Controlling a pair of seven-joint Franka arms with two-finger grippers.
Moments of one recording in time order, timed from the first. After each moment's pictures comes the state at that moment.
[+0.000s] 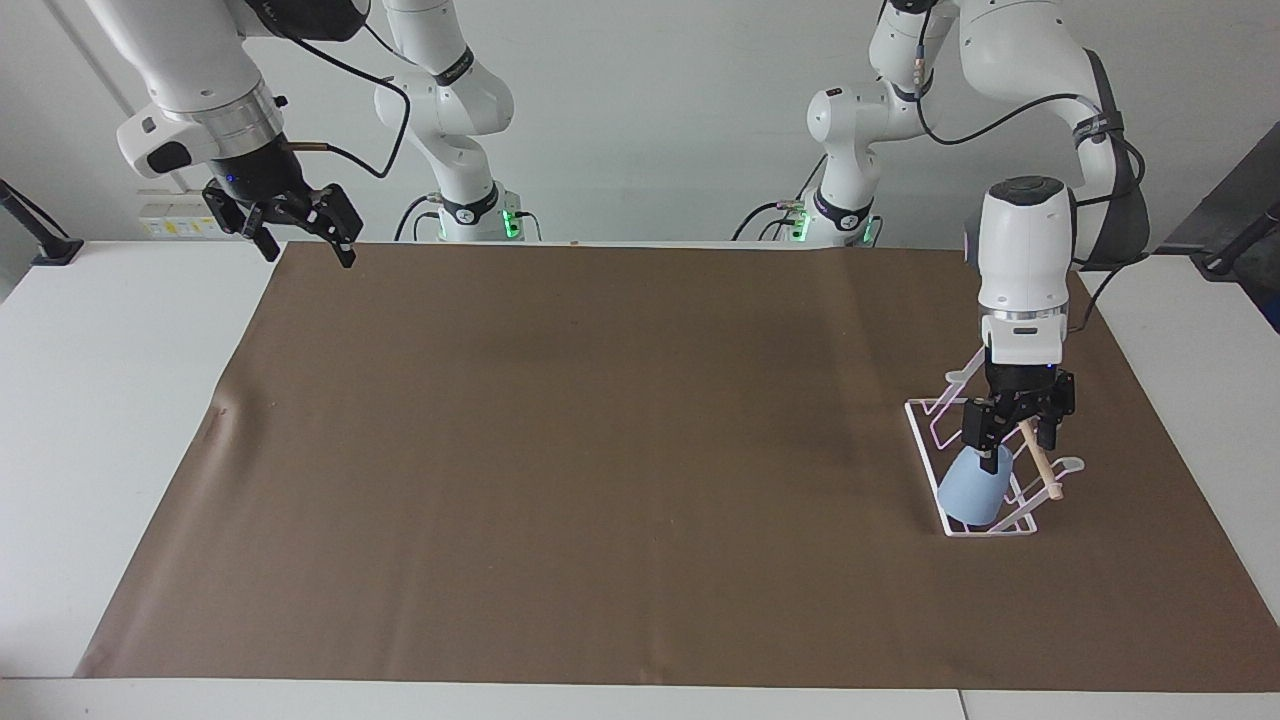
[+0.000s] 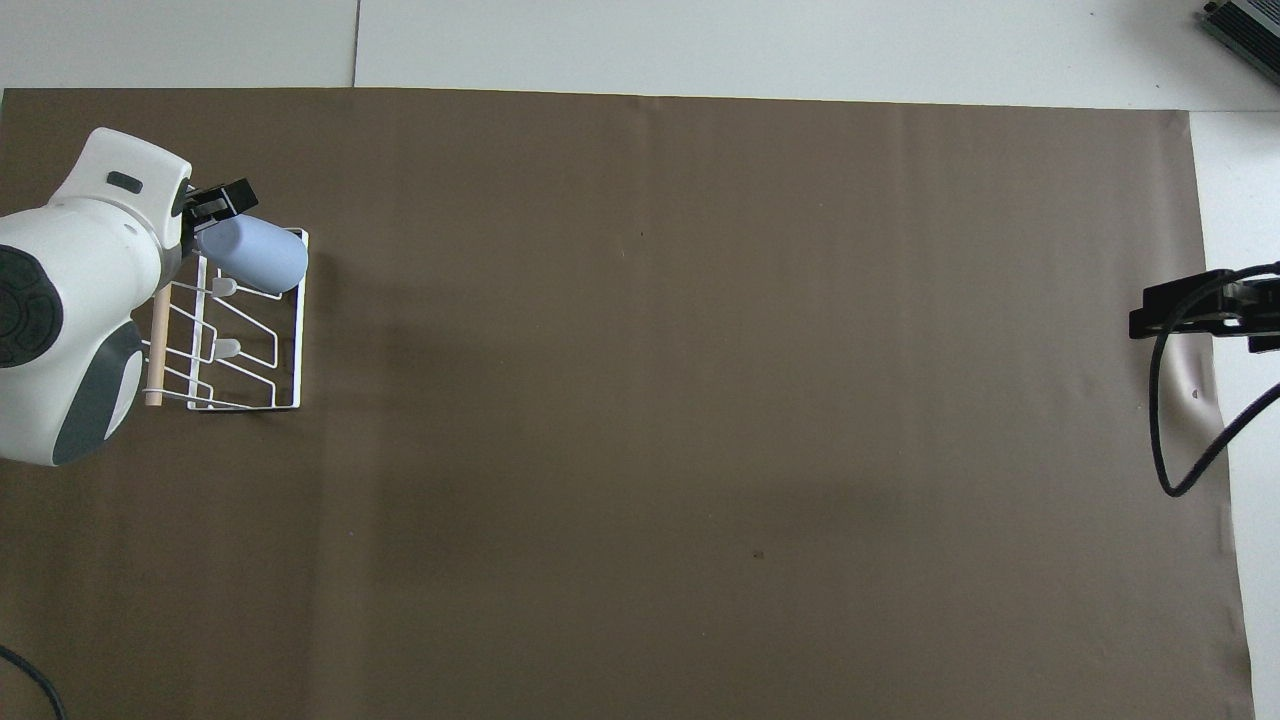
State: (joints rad) left arm 0.08 0.13 -0.14 -1.98 0.49 2.61 -0.72; right arm -0.02 -0.02 -0.03 -1.55 0.01 1.54 0.07
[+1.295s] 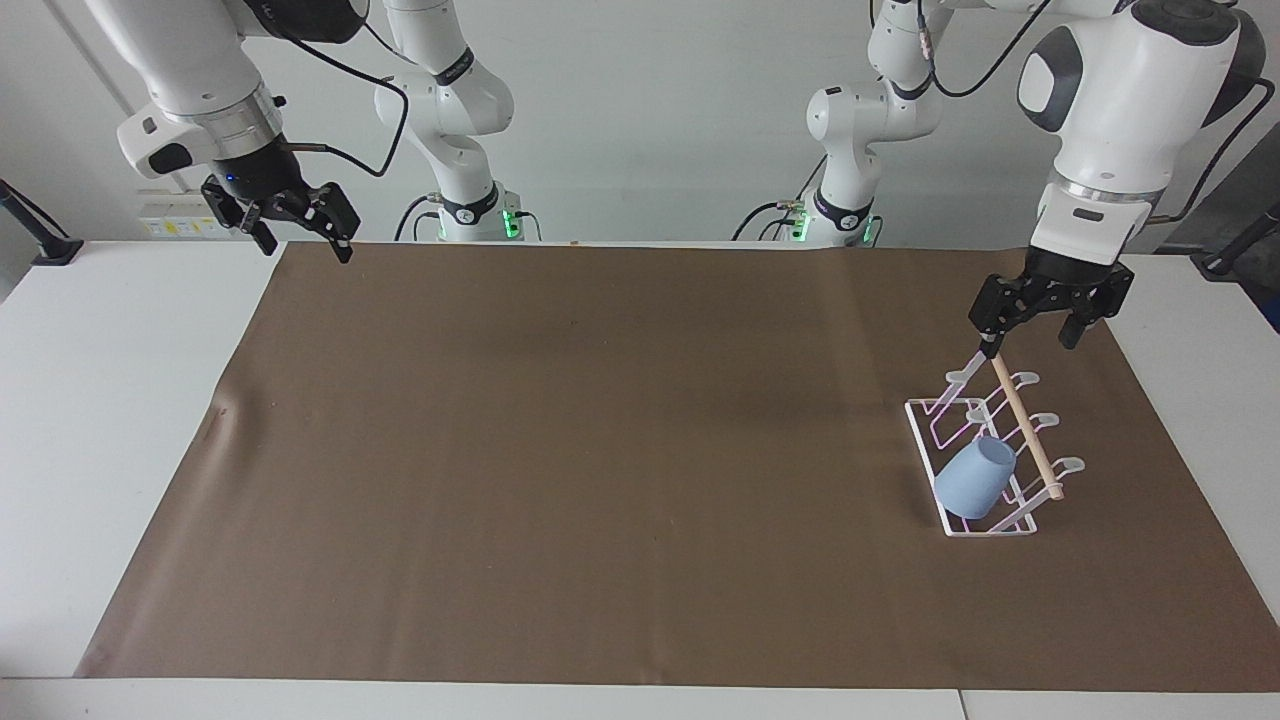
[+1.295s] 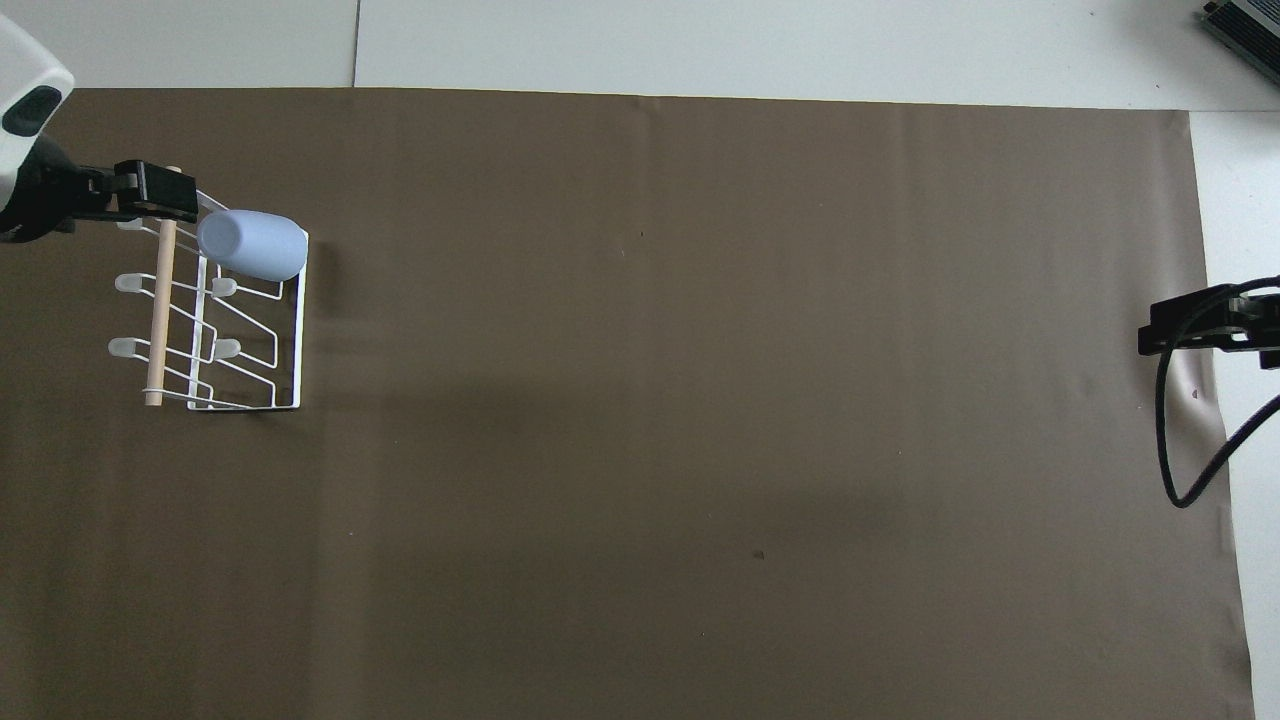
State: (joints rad) left arm 0.04 0.09 -0.17 -1.49 0.09 1.77 -0.17; right arm -0.02 -0.03 -0.04 -1.56 -0.01 1.51 0.07
